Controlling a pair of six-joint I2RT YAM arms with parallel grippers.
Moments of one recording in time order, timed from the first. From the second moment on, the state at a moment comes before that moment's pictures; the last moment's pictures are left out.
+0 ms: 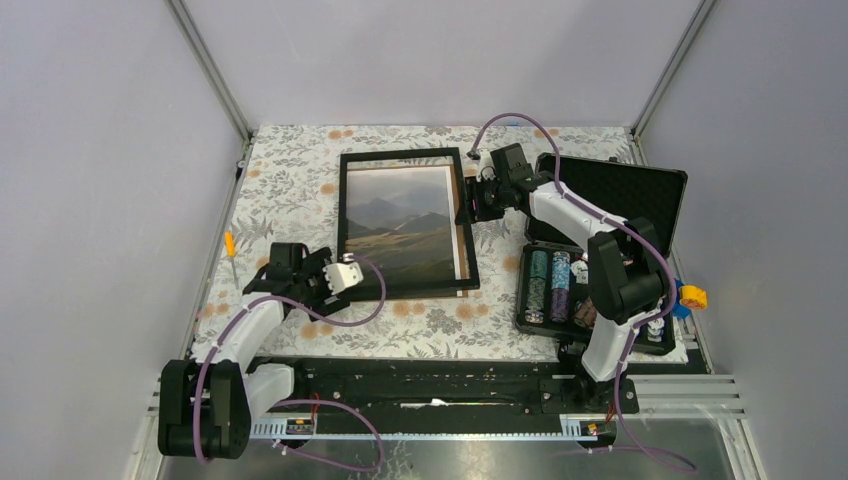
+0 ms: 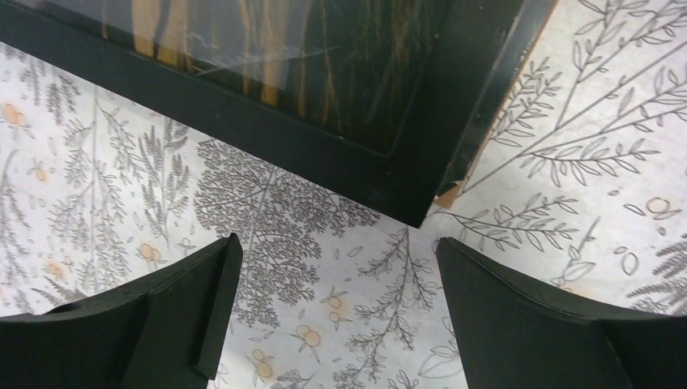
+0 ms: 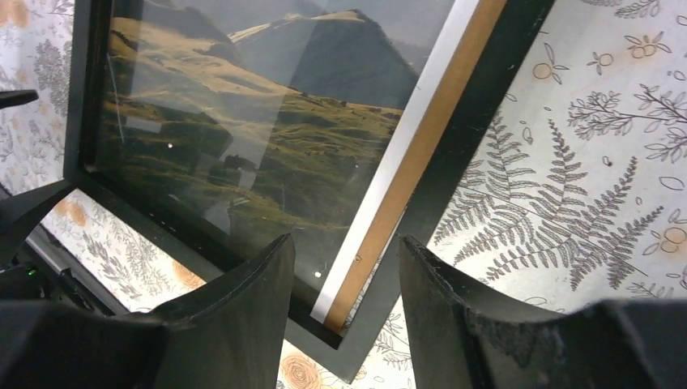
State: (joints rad) left arm -0.04 1.05 0.45 -0.42 0.37 1.11; right arm 0.41 1.84 1.35 -0.42 -0.37 0.20
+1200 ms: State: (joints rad) left arm -0.05 1.15 0.47 -0.20 0.36 0.97; right arm 0.41 1.84 1.35 -0.54 -0.43 0.07
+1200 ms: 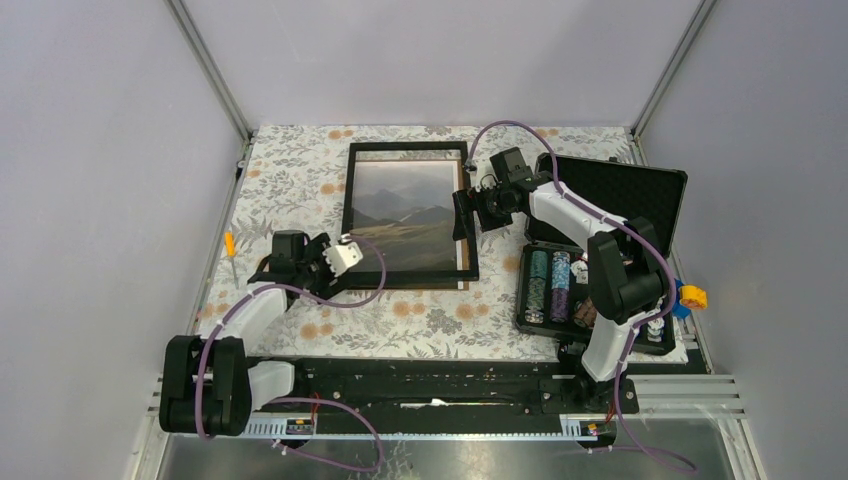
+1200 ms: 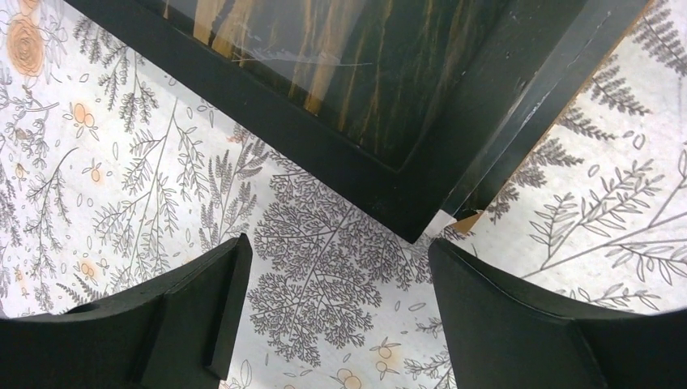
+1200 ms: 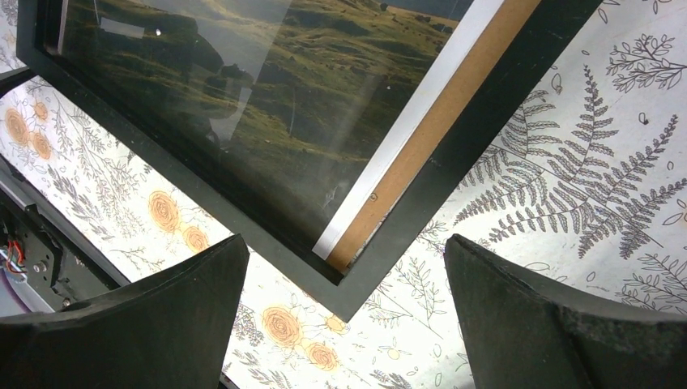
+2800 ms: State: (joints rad) left arm -0.41 1.28 0.60 -0.16 0.24 0.98; right arm 0.50 1.84 1.28 -0.56 -0.82 0.05
